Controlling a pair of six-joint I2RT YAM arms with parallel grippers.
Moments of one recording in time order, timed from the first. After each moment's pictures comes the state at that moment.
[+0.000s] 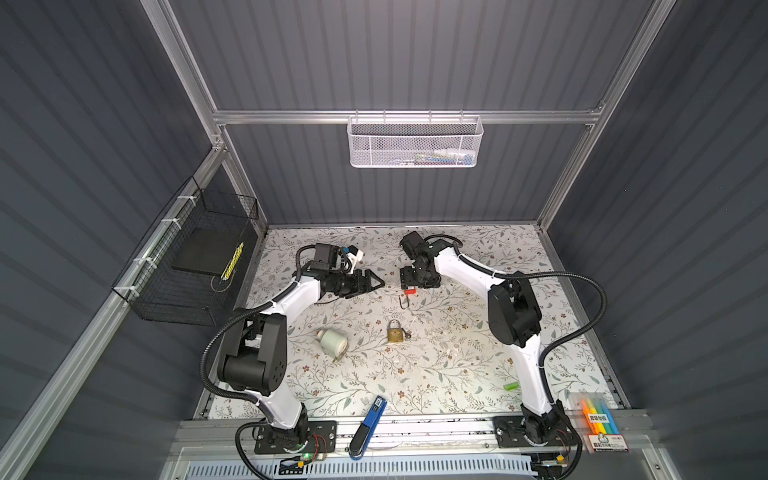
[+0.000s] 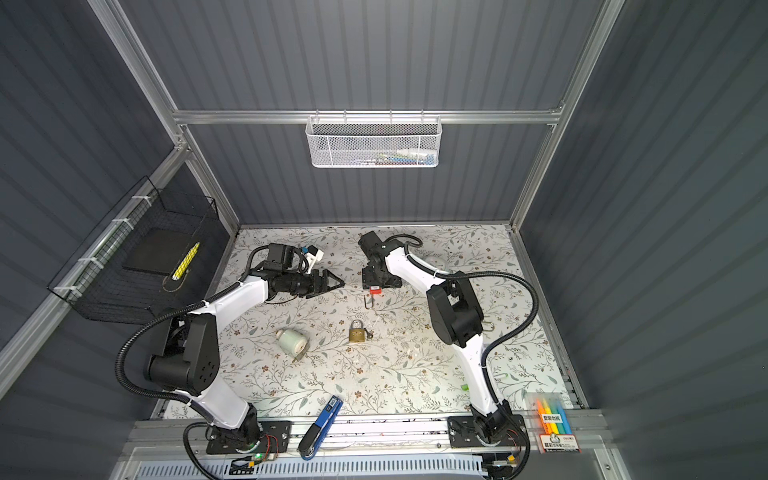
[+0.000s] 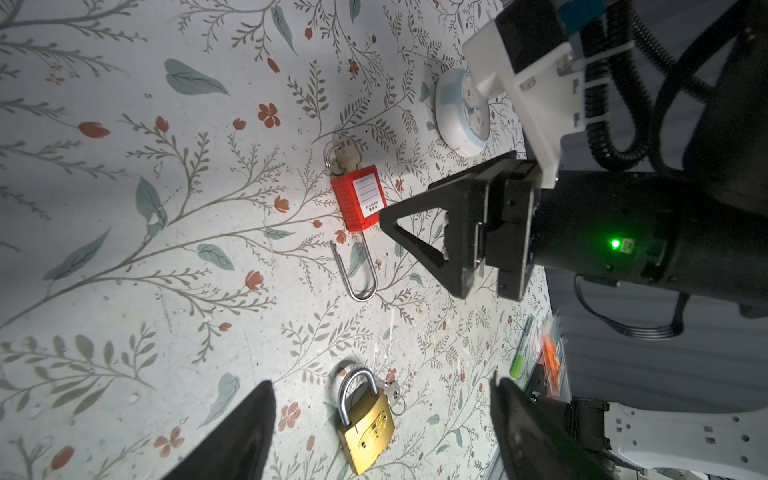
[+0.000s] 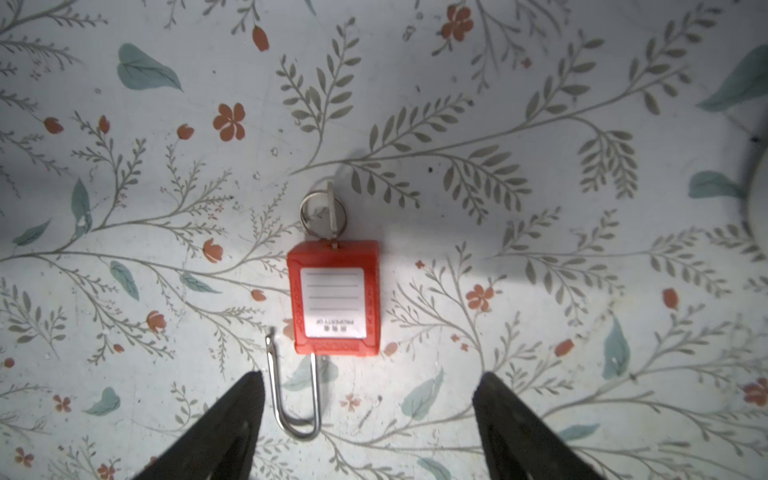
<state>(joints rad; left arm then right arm) -0.24 1.68 1.11 -0.35 0.76 -0.33 0.62 2.27 1.93 -0.91 0.07 0.50</state>
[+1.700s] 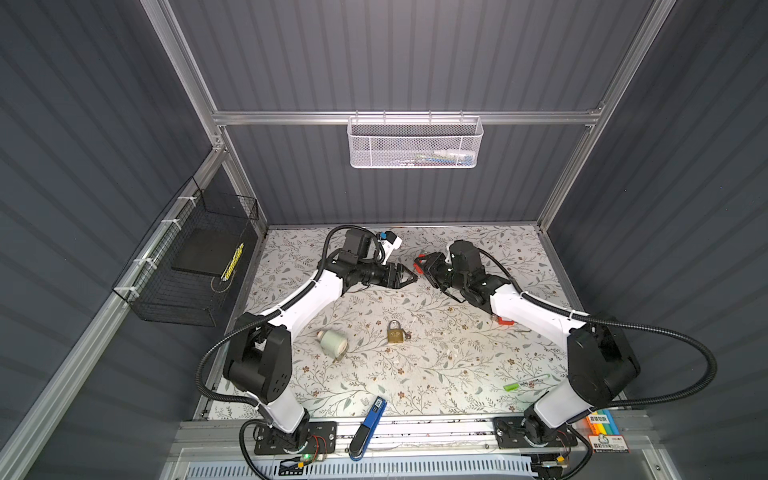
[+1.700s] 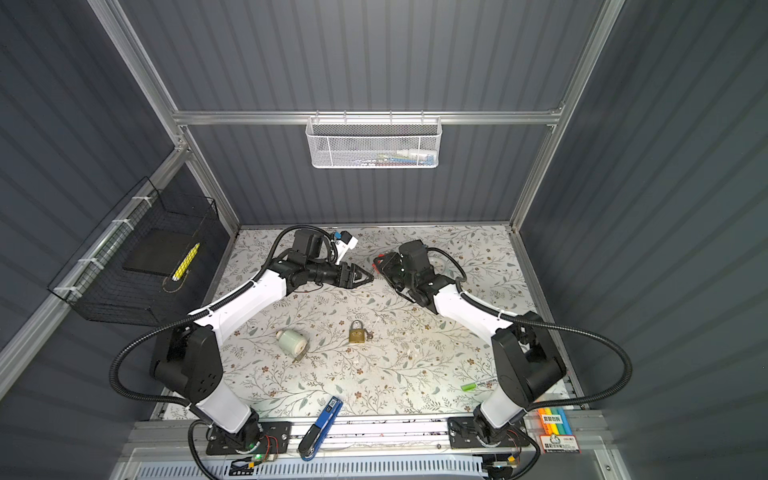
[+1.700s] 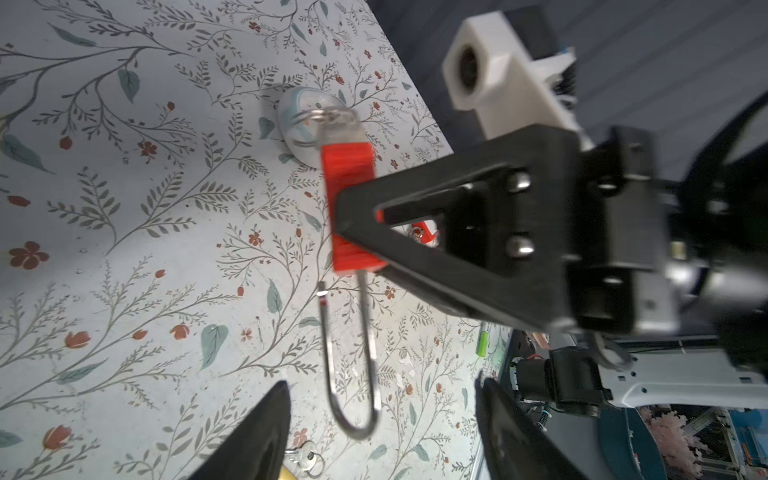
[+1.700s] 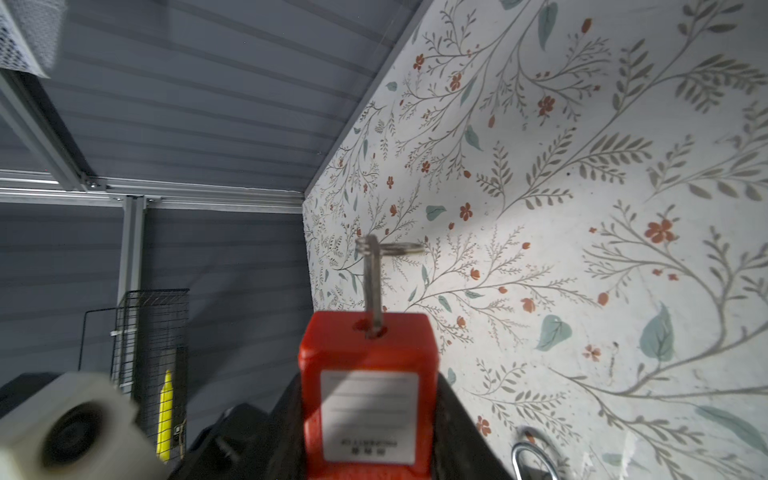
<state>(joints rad) -0.48 1.68 1.31 -0.36 0.72 -0.26 0.56 1.58 1.09 0.05 -0.15 1.22</state>
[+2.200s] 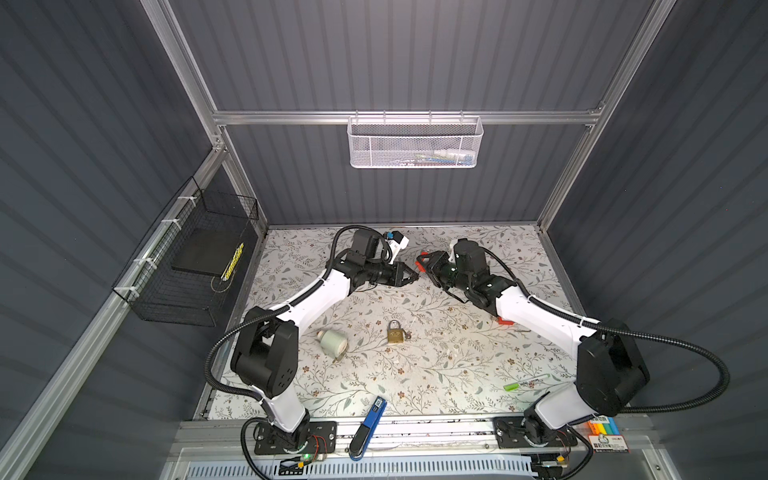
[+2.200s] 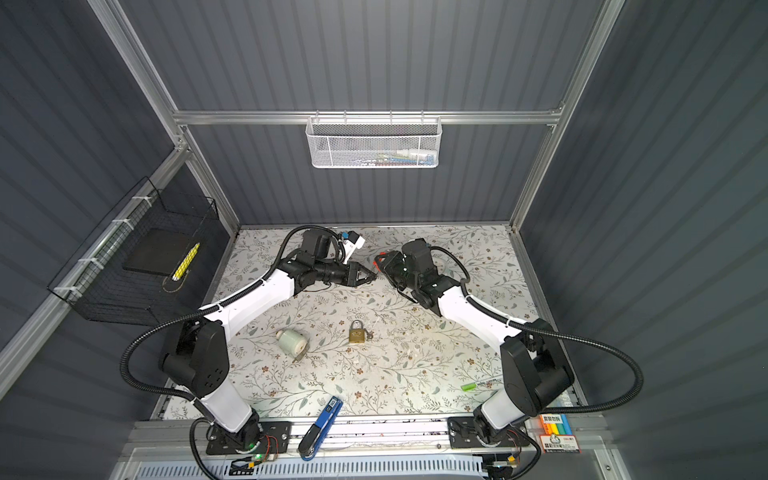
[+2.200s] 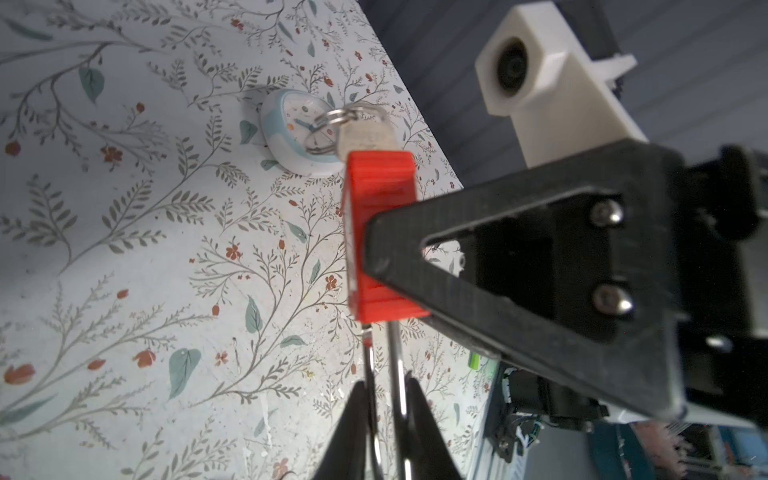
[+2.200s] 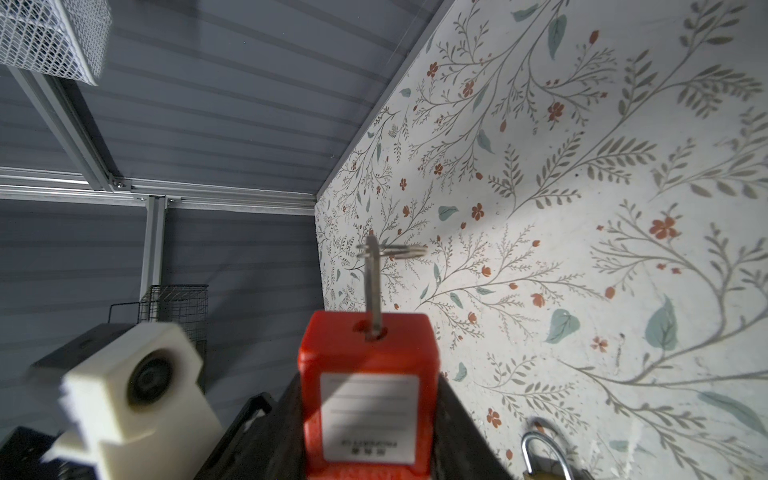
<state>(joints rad) -0.52 1.71 1.33 -0.29 0.73 -0.33 0.56 1.54 1.07 0.03 -0.14 1.22</state>
